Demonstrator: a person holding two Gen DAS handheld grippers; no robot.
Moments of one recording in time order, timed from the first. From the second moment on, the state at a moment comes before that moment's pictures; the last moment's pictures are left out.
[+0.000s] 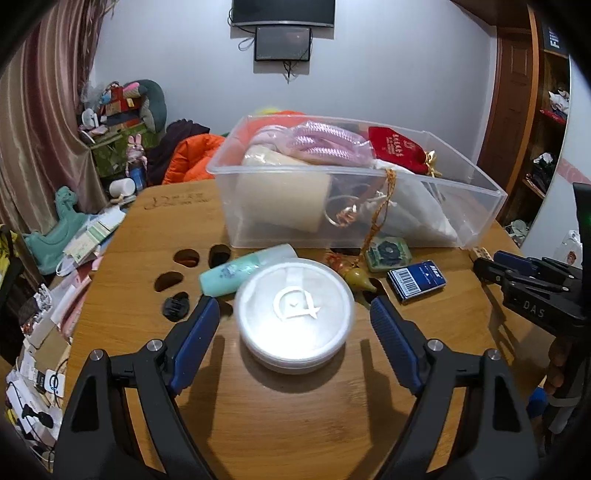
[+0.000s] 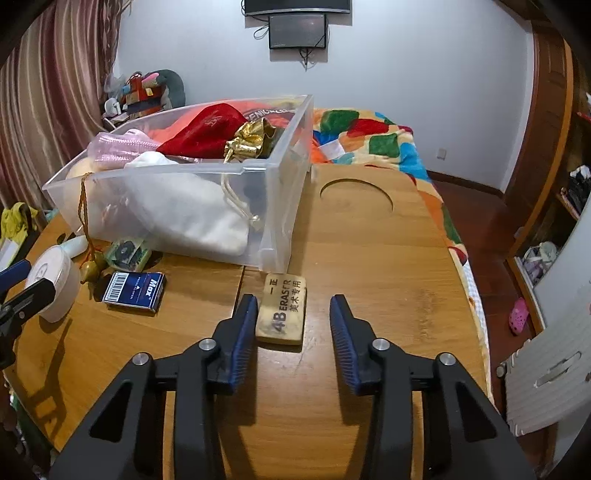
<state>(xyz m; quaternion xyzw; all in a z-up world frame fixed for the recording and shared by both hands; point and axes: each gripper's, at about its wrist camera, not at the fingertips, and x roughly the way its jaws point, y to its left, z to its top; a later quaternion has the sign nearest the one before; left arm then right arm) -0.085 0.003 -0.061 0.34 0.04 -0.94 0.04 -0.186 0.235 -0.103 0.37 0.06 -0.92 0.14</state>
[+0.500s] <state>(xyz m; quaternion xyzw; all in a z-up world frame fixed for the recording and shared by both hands) -0.088 0.001 -0.064 0.36 0.06 -0.93 0.04 -0.170 0.228 -0.096 0.36 0.07 -0.92 0.16</state>
